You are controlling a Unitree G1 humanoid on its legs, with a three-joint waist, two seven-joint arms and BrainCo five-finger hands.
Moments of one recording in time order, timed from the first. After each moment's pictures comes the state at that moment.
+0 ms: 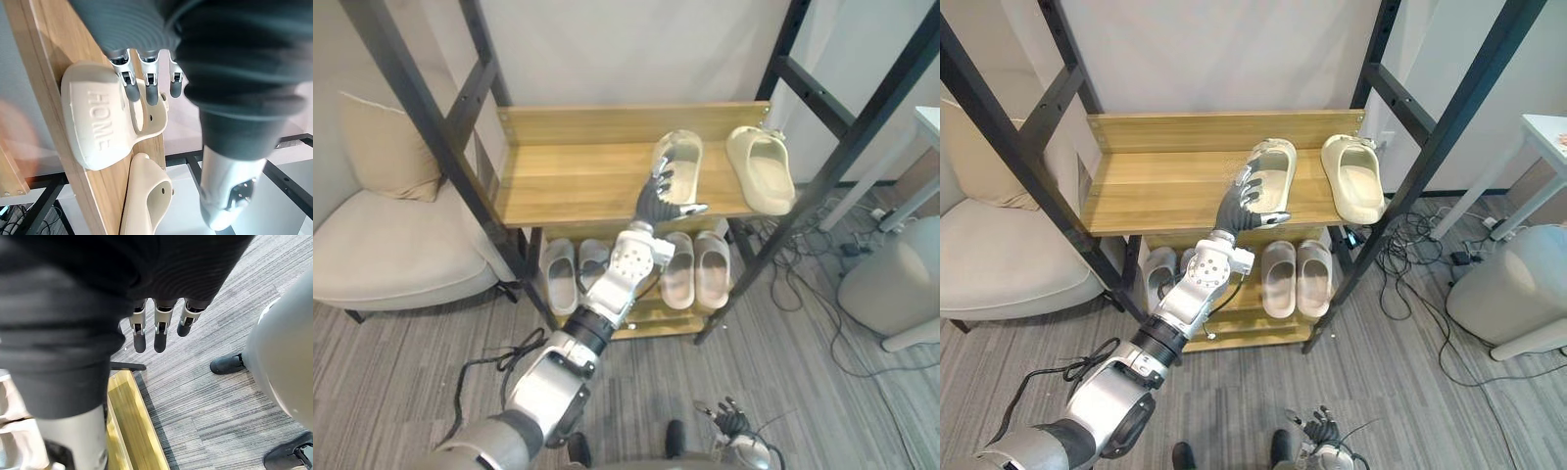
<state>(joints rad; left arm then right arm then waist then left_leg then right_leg) -0.73 -0.07 -0.30 0.55 -0.02 -0.08 0.29 0.13 0.04 -0.16 0.85 0.16 -0.07 -0.13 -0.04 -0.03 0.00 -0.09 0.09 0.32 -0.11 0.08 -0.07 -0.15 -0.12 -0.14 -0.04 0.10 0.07</state>
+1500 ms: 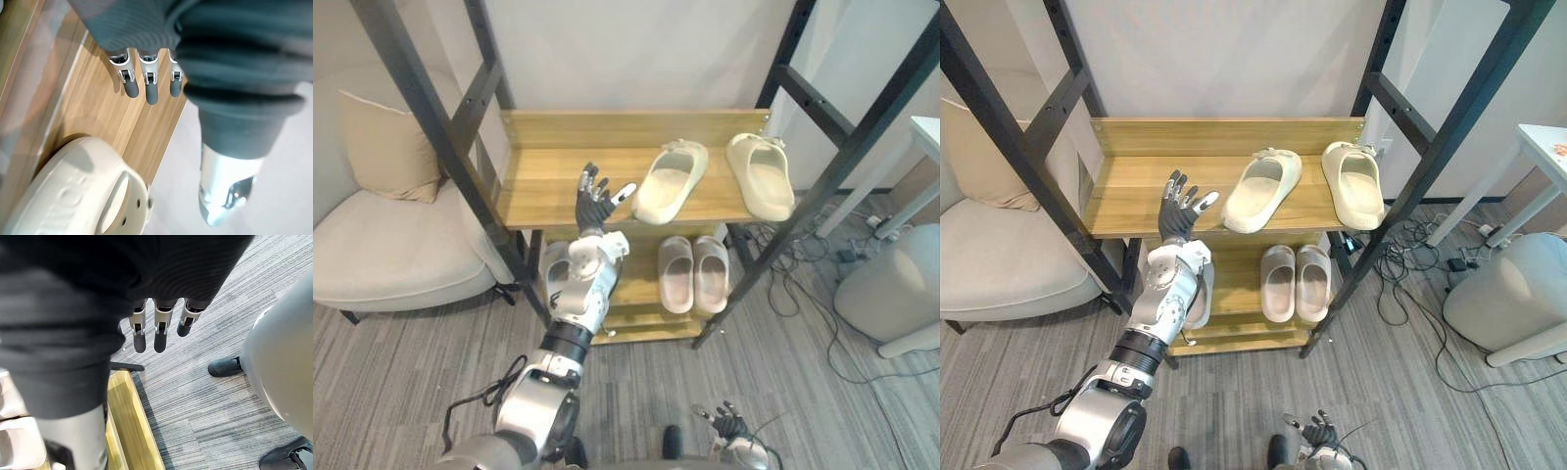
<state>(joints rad) -0.61 -0.06 -0.12 0.48 -0.35 -0.14 0.34 0.12 0.04 -0.15 0.88 0.15 -0.06 -0.13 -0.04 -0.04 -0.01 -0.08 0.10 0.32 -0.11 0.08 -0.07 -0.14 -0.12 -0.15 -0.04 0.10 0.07</state>
